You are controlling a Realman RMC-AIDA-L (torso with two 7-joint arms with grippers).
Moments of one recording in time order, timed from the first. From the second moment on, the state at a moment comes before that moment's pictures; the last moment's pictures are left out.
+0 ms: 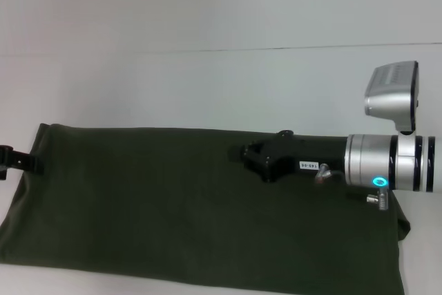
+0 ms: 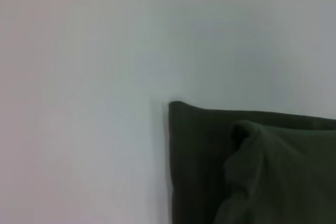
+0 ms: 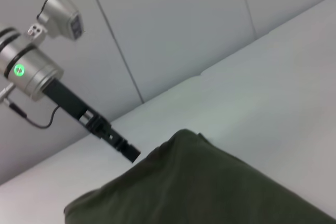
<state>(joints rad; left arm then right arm) -0.66 -1.96 0.60 0.90 2.75 1.46 -2.50 0.75 2.09 -0.76 -0.26 -1.88 -1.25 1.34</state>
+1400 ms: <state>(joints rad) -0.68 -1.95 0.65 0.80 2.78 1.41 -2.50 0.72 2.09 -0.77 -0.31 -1.87 -1.27 1.42</state>
